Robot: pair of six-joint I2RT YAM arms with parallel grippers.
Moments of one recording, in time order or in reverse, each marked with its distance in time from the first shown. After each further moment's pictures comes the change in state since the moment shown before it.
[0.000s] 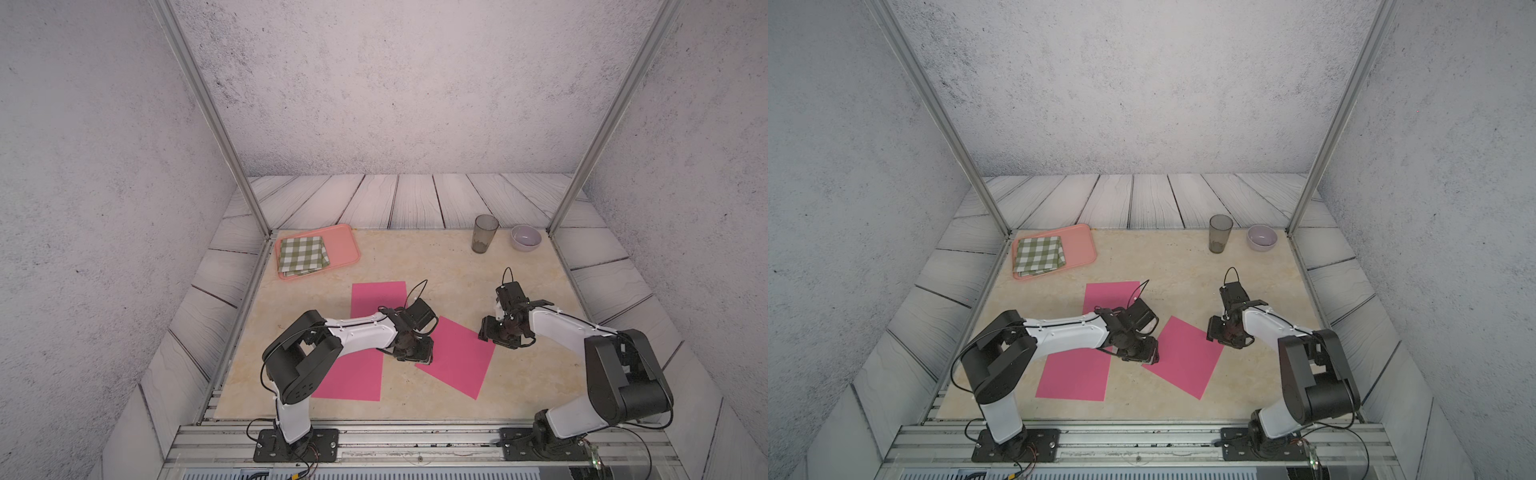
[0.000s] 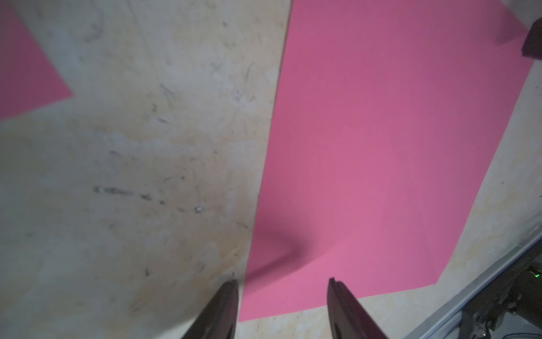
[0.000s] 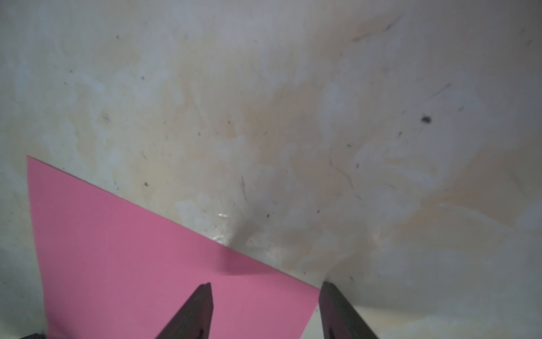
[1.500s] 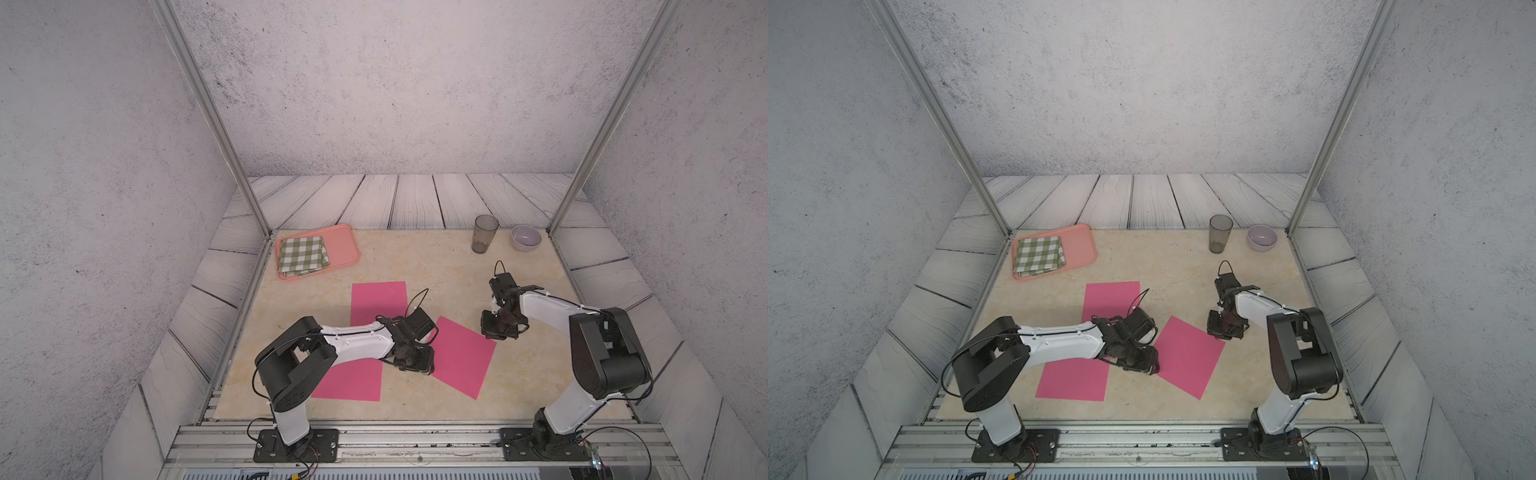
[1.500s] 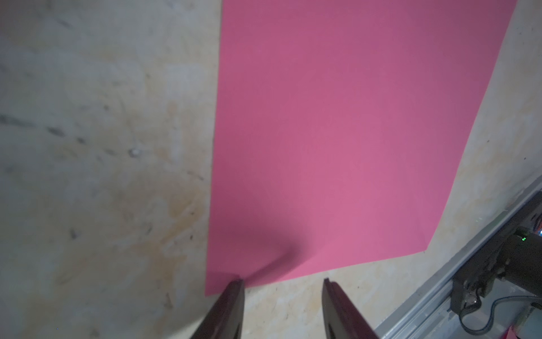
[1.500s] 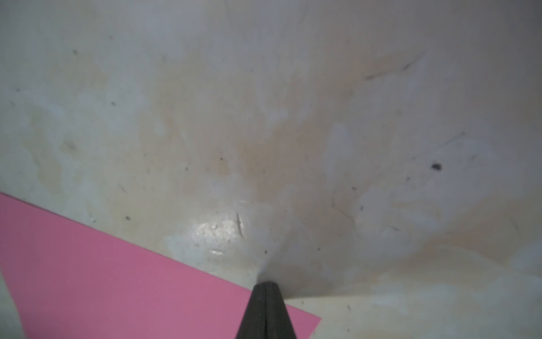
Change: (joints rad) left arm -0.048 -0.055 -0.093 0.074 0.034 -0.022; right arm -0.001 0.175 0.183 -0.133 0.051 -0.049
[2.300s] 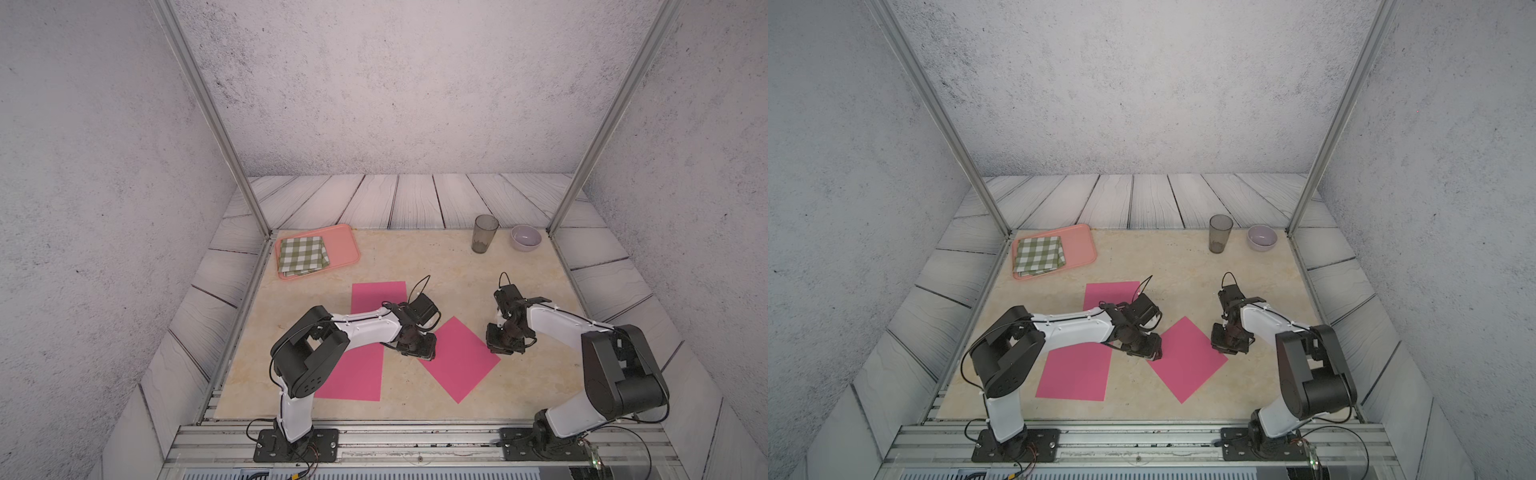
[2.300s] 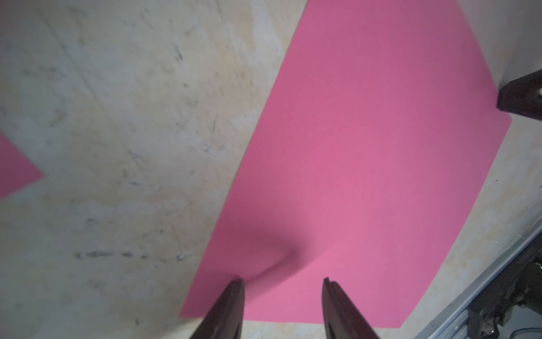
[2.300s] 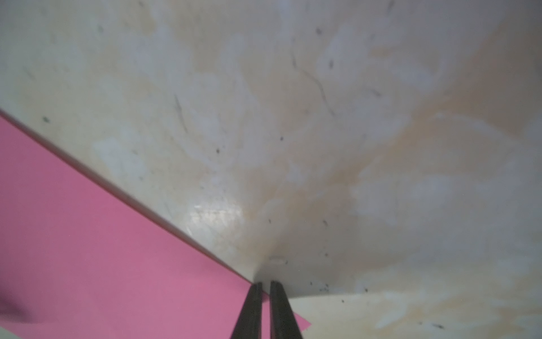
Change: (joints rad) left arm 0.068 0.103 0.158 -0.112 -0.021 0.137; right arm 0.000 -0.149 -0.154 -0.047 -0.012 0.039
